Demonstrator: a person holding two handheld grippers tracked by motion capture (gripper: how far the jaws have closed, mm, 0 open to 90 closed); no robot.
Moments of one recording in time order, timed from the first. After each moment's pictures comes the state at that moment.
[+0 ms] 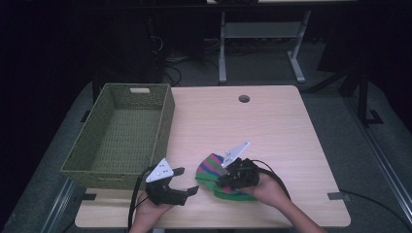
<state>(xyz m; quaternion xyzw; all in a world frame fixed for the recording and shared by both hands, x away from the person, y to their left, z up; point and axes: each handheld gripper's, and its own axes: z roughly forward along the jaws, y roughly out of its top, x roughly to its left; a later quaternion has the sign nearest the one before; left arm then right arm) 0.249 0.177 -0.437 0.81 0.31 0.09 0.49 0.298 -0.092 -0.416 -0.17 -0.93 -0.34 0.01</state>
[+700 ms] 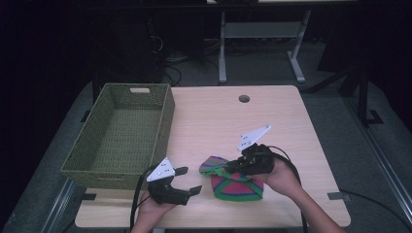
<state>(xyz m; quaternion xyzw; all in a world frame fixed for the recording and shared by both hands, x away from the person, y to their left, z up) 0.251 0.169 -0.434 0.80 0.29 0.07 0.51 0.308 -0.127 -0.368 -0.18 -0.90 -0.39 0.00</state>
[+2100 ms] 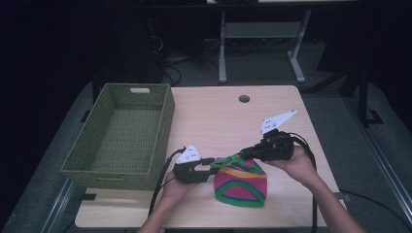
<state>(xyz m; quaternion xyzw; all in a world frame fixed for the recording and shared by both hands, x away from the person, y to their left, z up) 0.308 0.115 -0.450 0.82 0.24 0.06 0.52 0.331 -0.176 -0.351 -0.21 -0.88 -0.43 0.03</state>
